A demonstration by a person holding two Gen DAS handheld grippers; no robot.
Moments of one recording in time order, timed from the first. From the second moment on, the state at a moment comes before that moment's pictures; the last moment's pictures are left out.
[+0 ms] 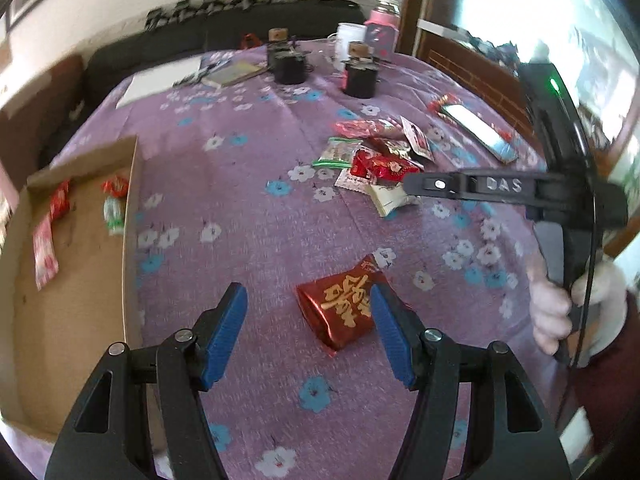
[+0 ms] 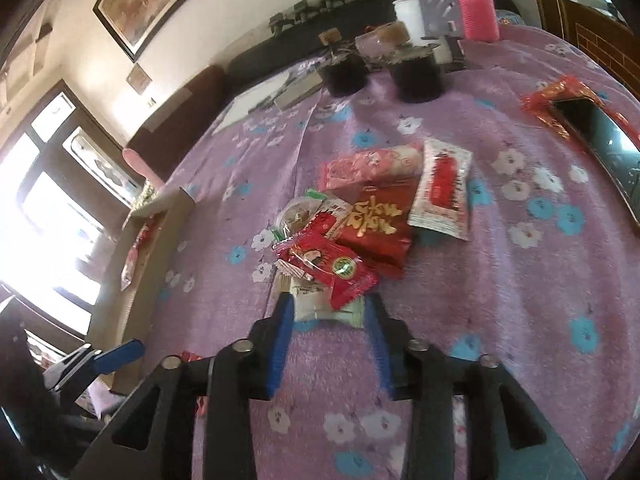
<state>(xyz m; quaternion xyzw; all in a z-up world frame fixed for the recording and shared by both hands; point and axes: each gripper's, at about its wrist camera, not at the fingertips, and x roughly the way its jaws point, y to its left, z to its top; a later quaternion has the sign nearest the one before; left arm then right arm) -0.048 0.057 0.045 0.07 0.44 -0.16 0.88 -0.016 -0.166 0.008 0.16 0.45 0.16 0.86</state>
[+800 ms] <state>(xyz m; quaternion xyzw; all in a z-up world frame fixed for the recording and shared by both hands) -0.041 0.006 0.010 0.18 0.41 -0.22 0.86 -0.027 -0.144 -0.001 0.07 0.45 0.14 0.88</state>
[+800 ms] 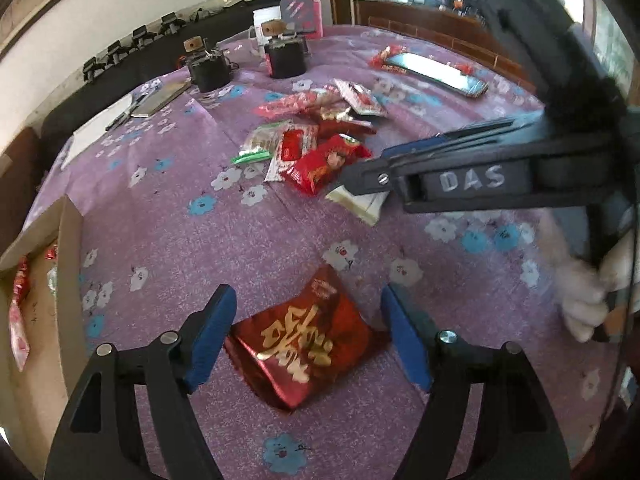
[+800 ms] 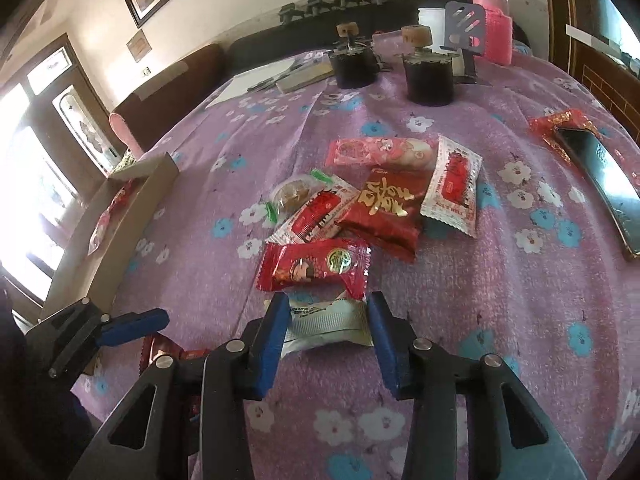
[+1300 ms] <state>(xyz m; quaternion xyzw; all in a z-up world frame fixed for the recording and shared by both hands) -0.066 0.045 0.029 0.04 0.42 -0.21 0.88 -0.041 -0.142 -0.001 0.08 0.44 0.18 0.88</state>
